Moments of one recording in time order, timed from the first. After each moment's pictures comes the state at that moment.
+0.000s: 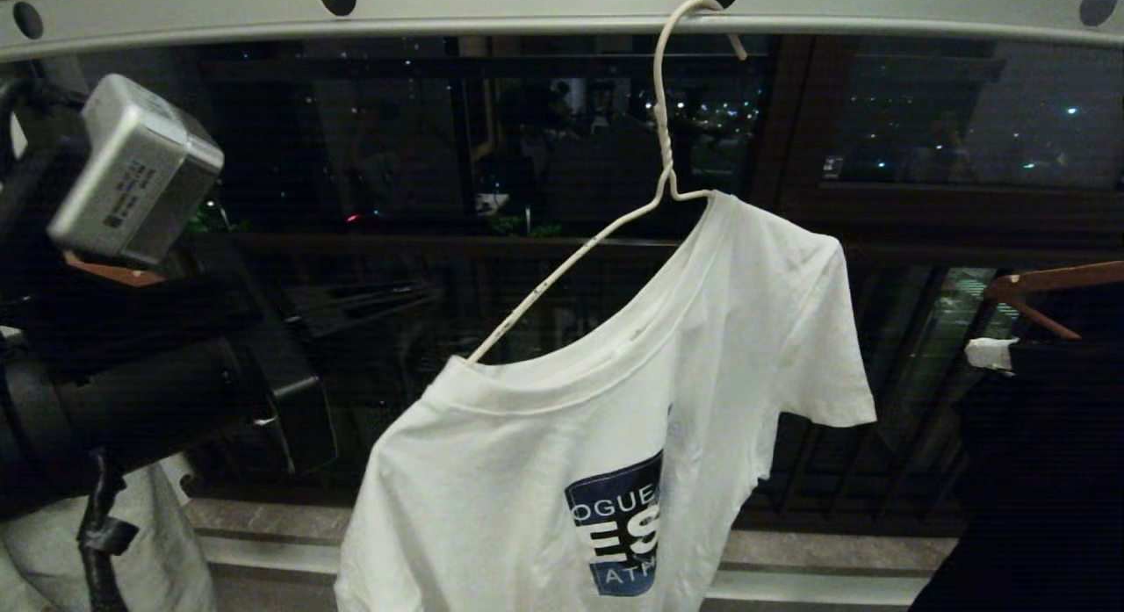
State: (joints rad) left arm -0.62 1.17 -0.78 -0.42 -0.18 0.24; right arm 0.06 1.10 -0.93 0.18 0.49 -0.09
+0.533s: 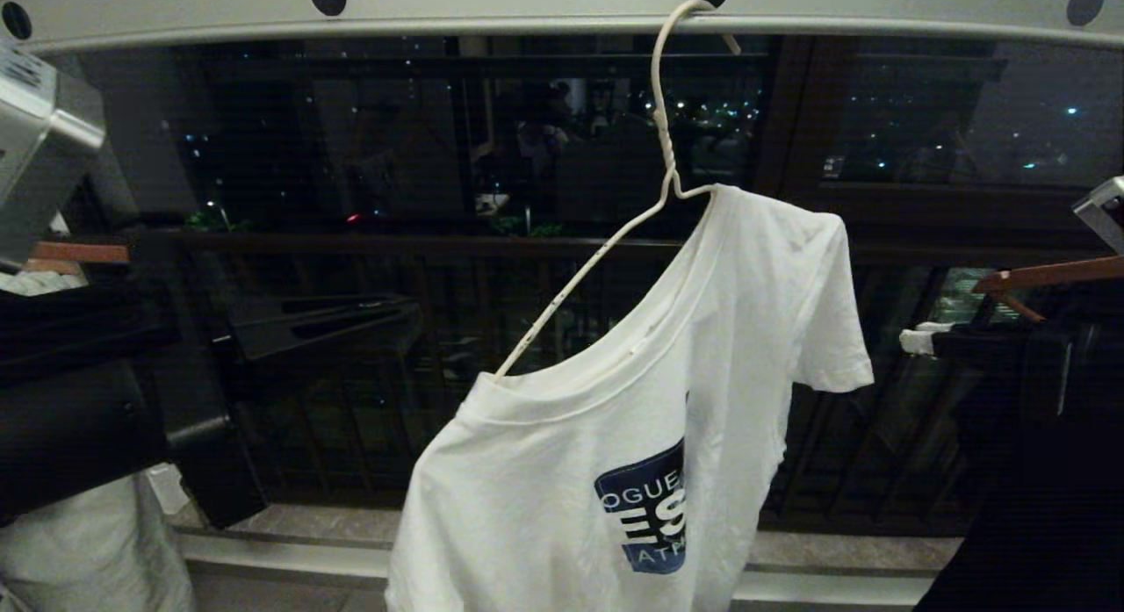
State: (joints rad) left arm -0.67 1.09 -0.83 -0.26 -0.18 0.24; right arm 0.02 1.25 -0.85 -0.06 0.47 -0.09
